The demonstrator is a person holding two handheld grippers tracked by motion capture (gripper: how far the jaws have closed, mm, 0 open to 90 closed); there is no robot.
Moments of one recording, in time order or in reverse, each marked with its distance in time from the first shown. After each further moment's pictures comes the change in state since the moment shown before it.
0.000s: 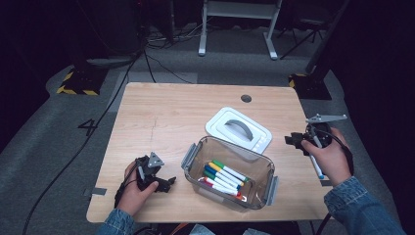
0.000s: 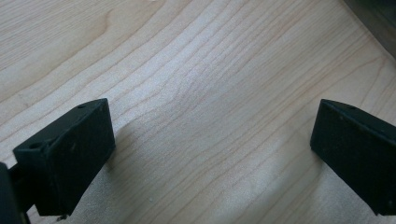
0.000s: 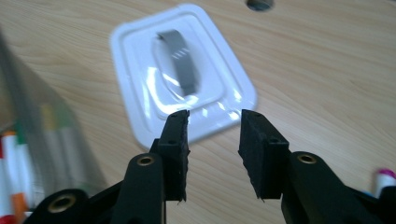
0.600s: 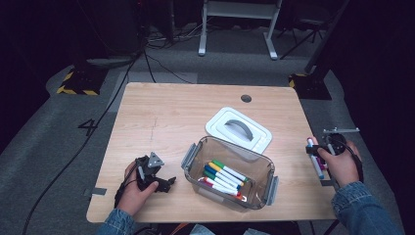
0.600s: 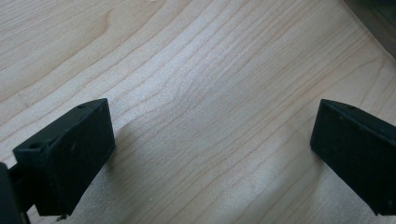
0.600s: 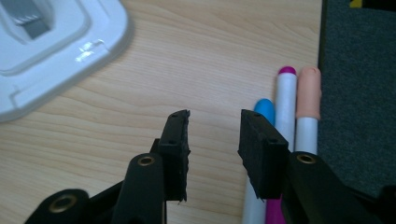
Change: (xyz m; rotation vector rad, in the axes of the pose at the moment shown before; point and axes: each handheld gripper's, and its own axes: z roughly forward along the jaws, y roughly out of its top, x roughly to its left) left arm 0.000 0.000 0.000 0.000 0.000 0.000; right arm -0.083 -0.066 0.027 0.109 -0.166 0.182
